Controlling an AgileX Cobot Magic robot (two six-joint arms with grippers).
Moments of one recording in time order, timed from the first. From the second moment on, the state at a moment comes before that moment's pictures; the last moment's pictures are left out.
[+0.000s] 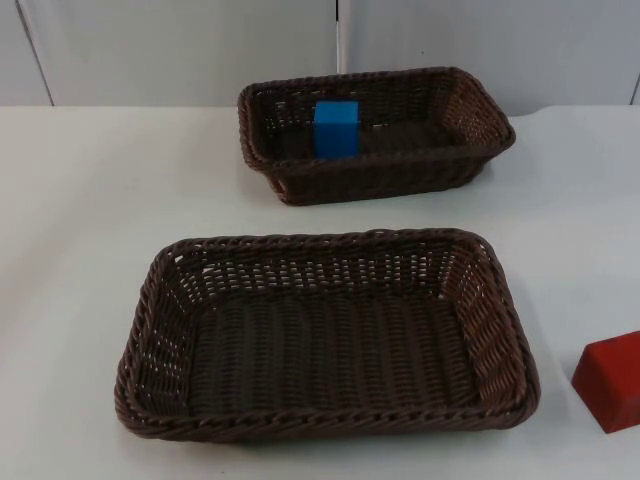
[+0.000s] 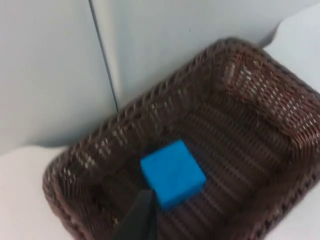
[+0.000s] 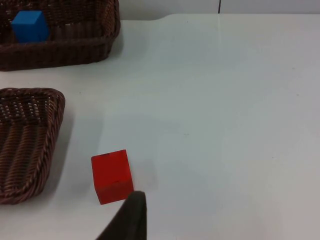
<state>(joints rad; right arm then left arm) 0.12 0.00 -0.52 -0.07 1.08 0.05 -0.39 2.15 -2.00 -0.22 0.71 0.23</state>
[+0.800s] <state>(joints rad) 0.12 0.00 -0.52 -0.07 1.08 0.05 -0.39 1.96 -2.00 -0.20 0.88 0.18</state>
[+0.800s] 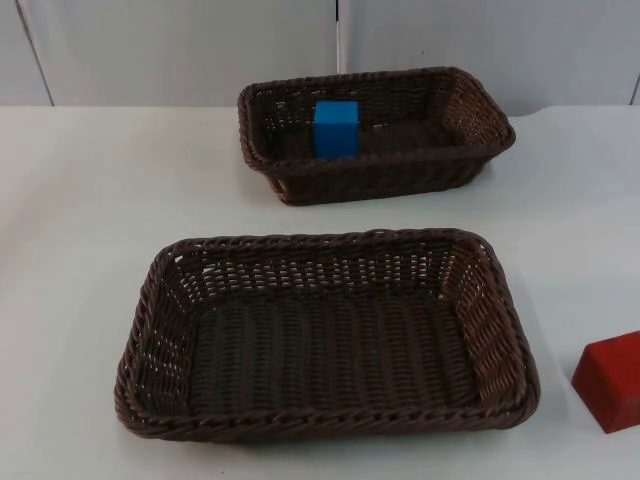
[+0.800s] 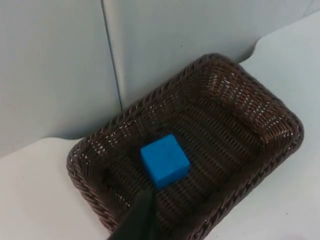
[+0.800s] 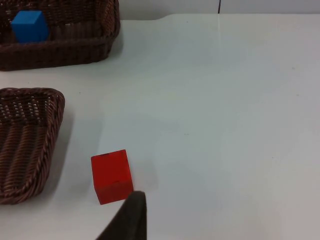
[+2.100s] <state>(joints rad) 0.12 0.00 -0.52 -0.07 1.08 0.05 -0.39 1.17 -0.94 -0.20 0.45 0.14</state>
